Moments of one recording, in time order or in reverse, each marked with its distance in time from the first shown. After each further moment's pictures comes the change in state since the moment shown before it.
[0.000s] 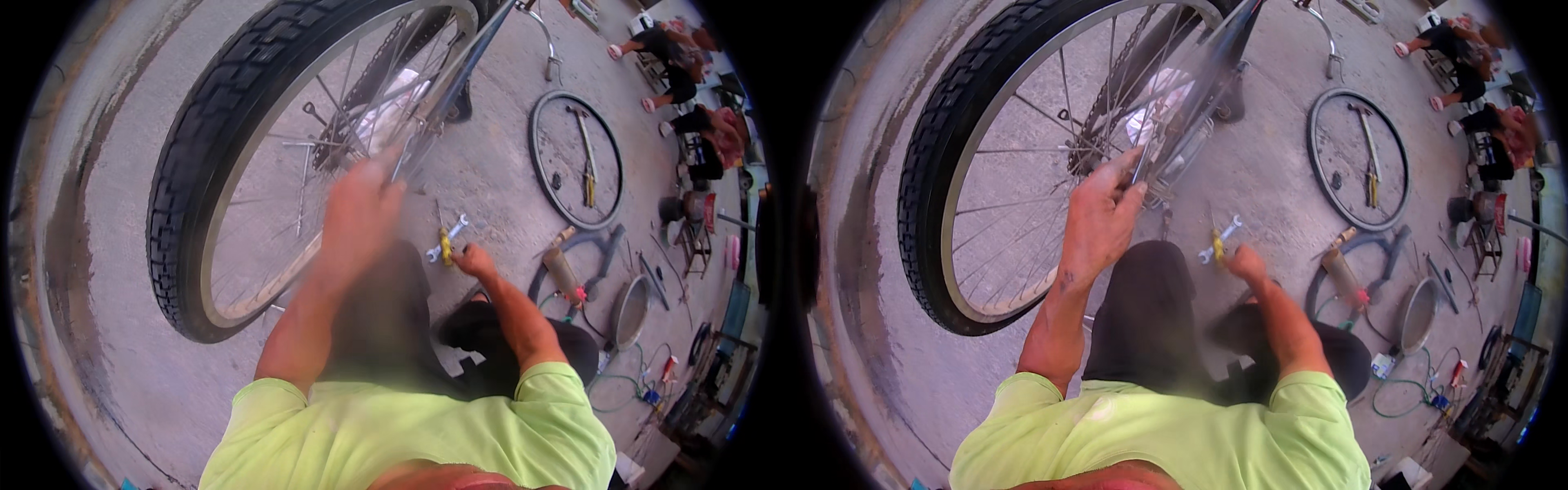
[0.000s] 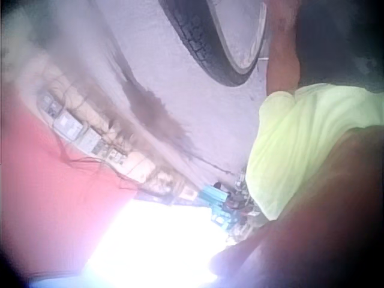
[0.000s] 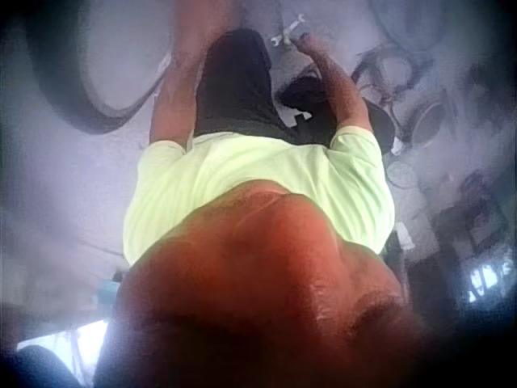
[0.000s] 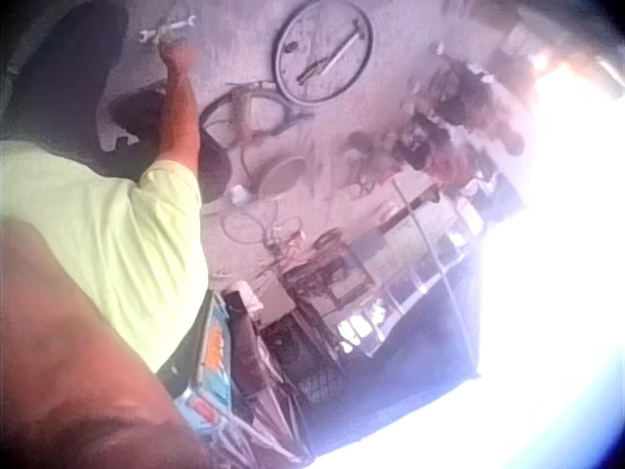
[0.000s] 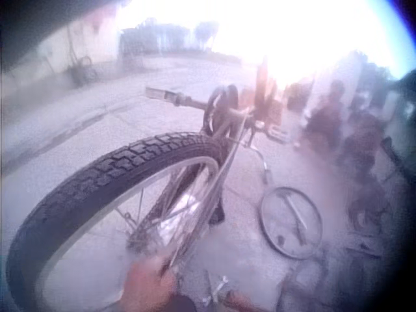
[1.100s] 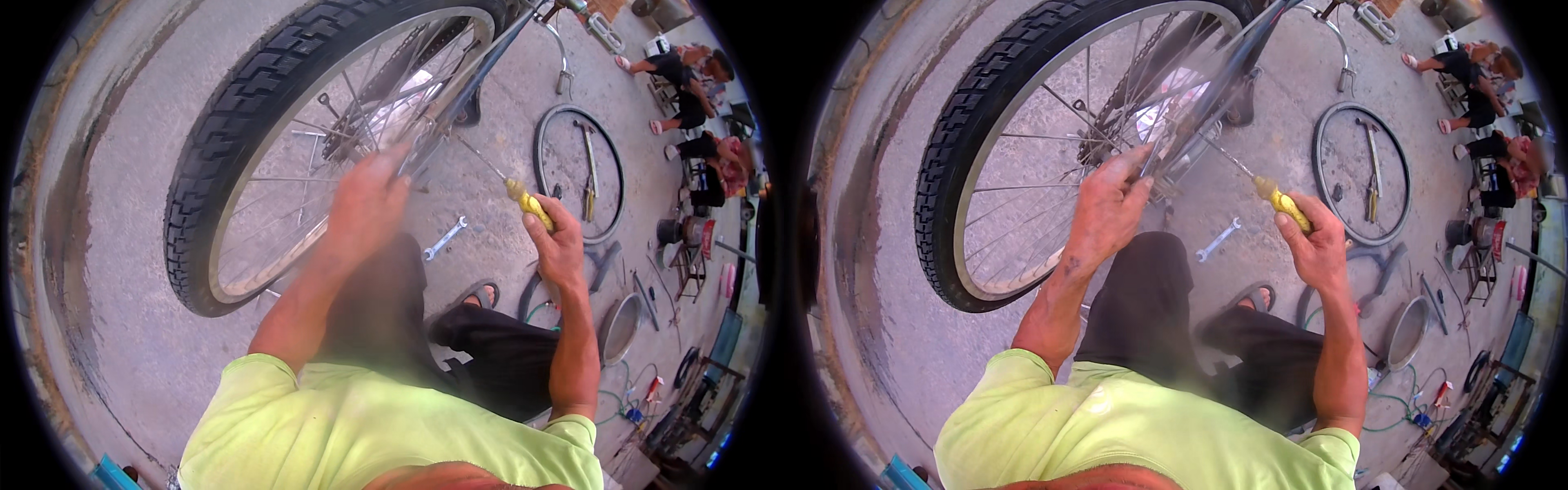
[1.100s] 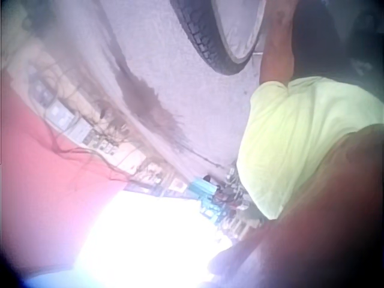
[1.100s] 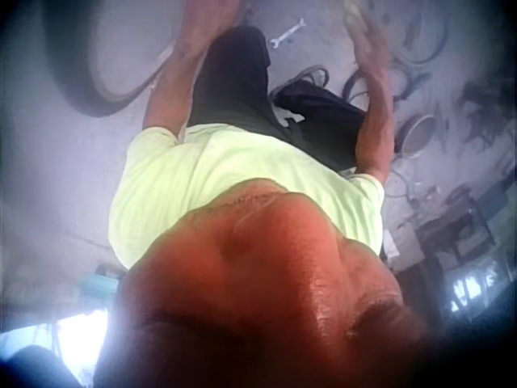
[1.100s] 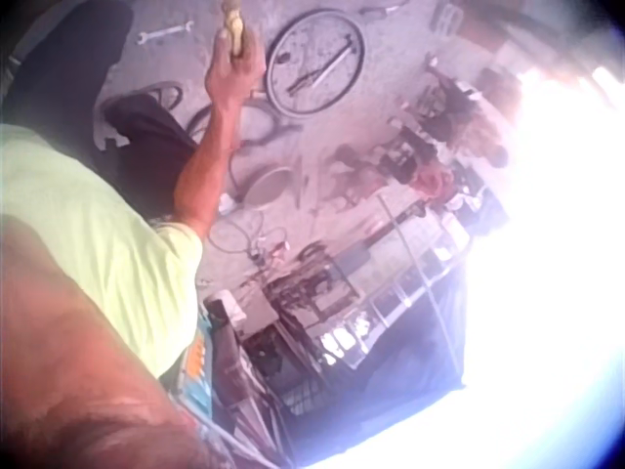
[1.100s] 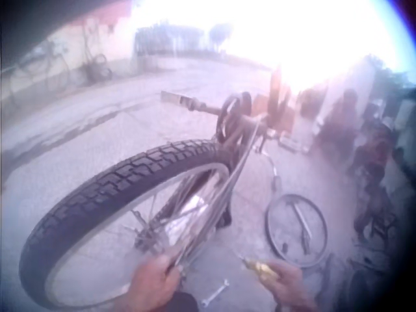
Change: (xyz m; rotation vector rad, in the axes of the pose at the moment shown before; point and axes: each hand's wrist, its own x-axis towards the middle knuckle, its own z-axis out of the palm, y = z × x) left_hand -0.004 0.002 0.001 -0.026 0.024 -0.002; right_hand -0.167 -0.092 -0.293 0.574 0.439 -0.638
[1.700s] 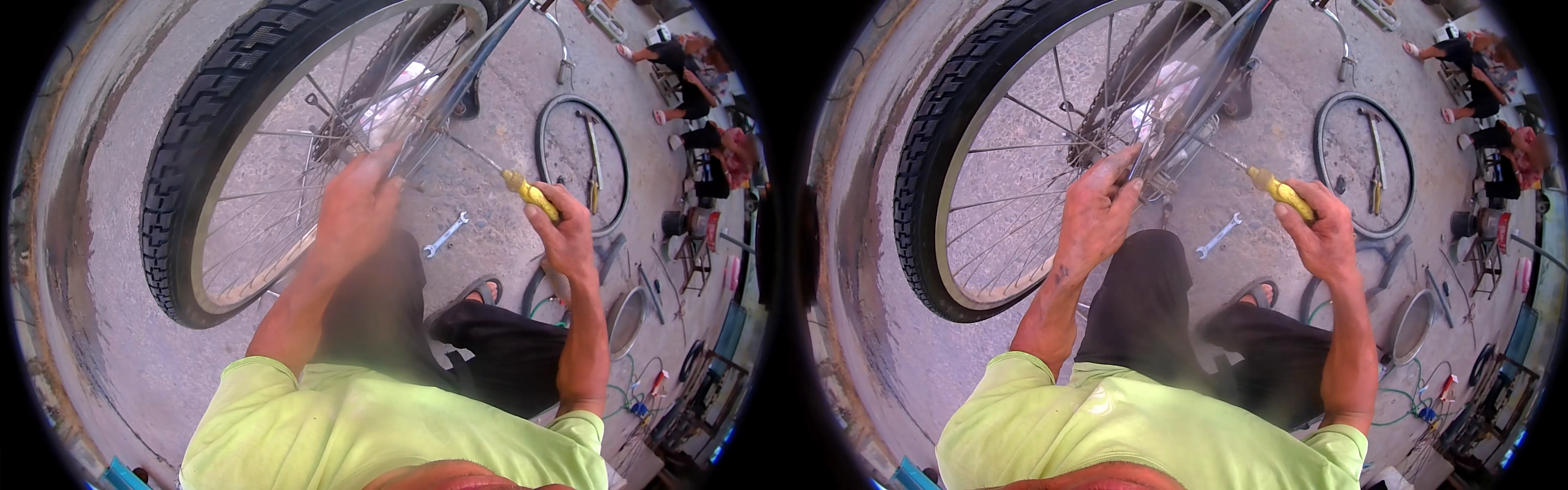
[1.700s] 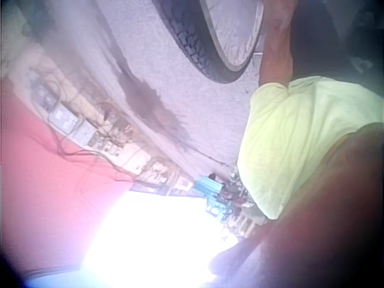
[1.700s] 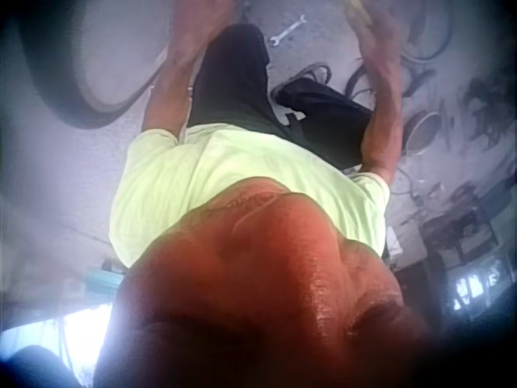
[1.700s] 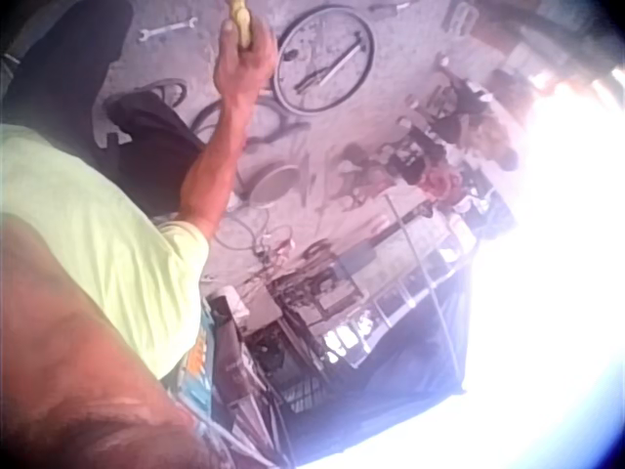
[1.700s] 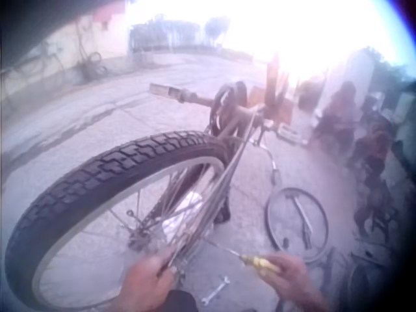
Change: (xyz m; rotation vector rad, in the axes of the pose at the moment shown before) left_hand 0.001 0.000 -0.001 0.003 -0.021 0.002; right_hand 0.021 -0.008 -0.012 -0.150 -0.048 -0.112
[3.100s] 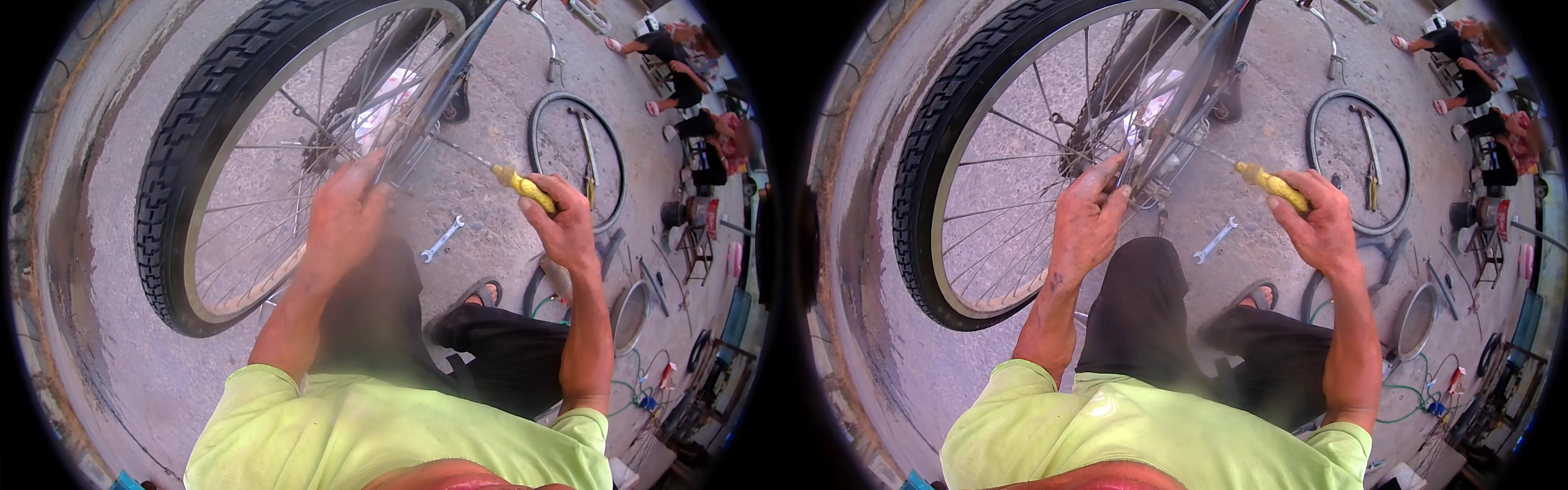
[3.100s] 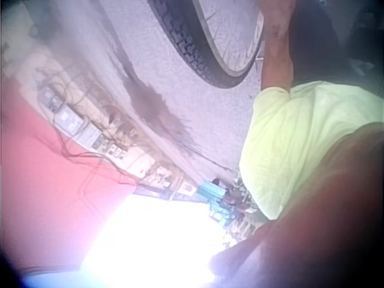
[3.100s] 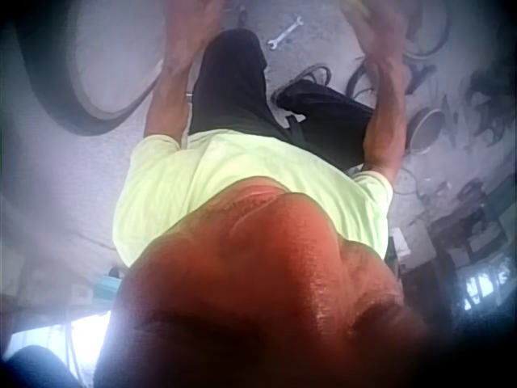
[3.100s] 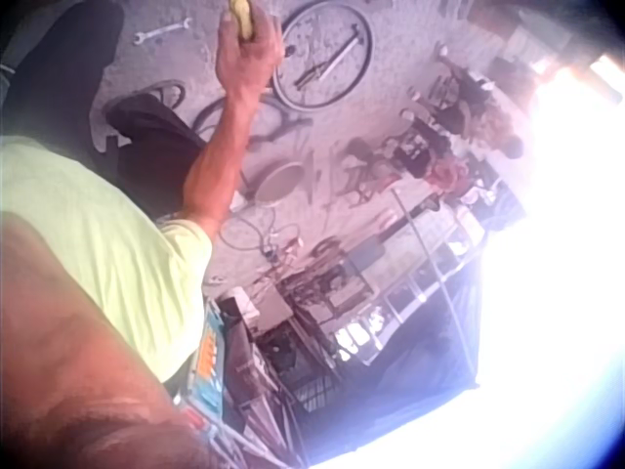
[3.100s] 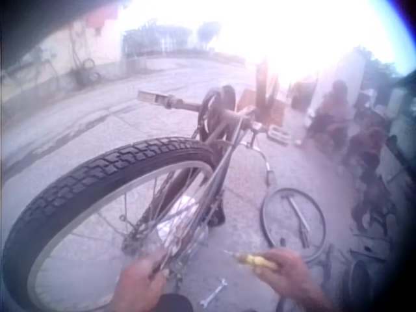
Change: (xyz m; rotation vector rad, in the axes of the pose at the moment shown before) left_hand 0.000 0.000 0.003 -0.028 0.018 -0.020; right_hand 0.008 -0.008 -0.010 -0.042 0.035 -0.050
